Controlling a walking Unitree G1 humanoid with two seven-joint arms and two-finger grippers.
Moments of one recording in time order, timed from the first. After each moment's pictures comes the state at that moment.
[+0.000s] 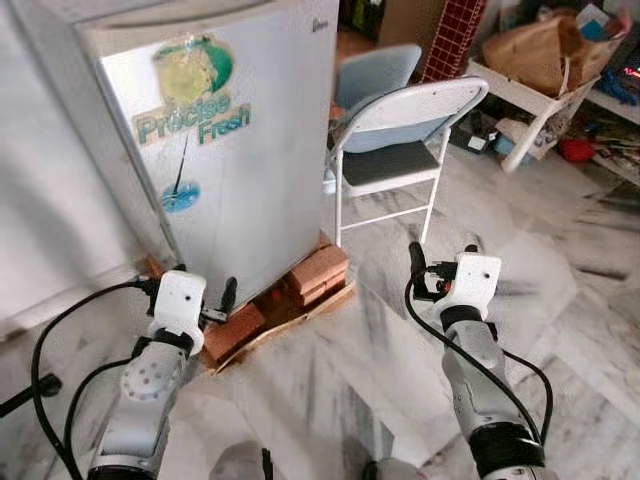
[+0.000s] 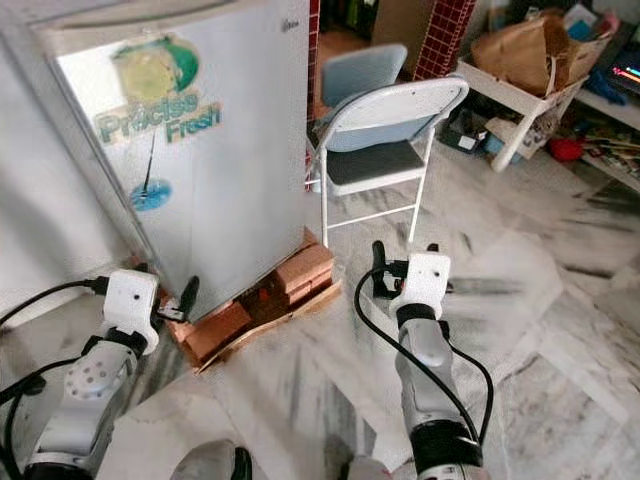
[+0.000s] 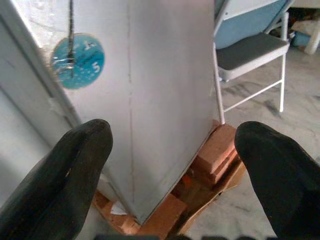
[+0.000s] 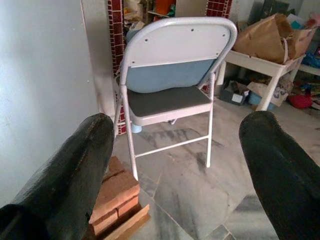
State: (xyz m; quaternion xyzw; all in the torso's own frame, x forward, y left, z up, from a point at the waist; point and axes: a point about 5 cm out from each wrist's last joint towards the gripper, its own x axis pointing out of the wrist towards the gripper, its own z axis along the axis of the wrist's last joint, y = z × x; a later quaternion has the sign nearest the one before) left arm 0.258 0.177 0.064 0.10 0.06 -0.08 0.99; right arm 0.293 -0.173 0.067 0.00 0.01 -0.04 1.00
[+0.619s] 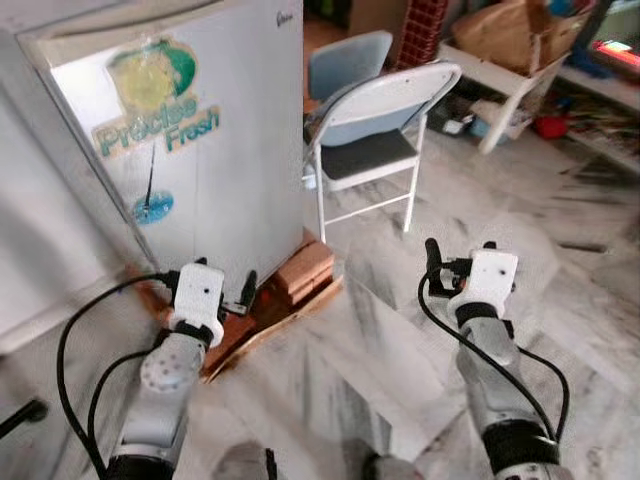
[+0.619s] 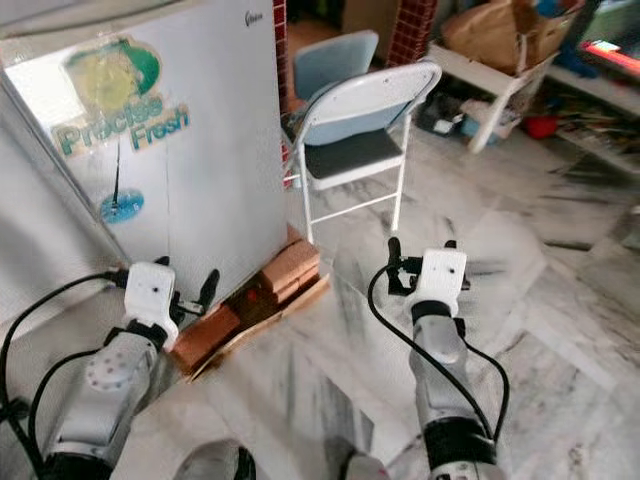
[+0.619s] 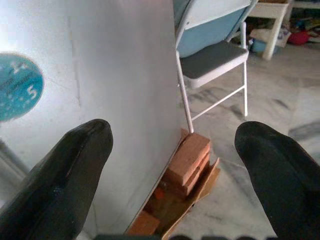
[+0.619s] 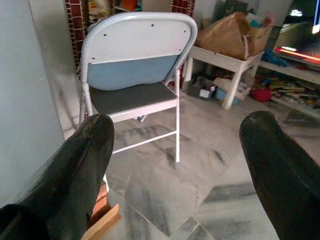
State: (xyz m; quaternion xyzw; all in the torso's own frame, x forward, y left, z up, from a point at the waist) left arm 0.266 0.164 0.068 0.09 0.05 -0.09 0.99; right arm 0.295 -0.180 0.071 -0.01 0.01 -0.05 1.00
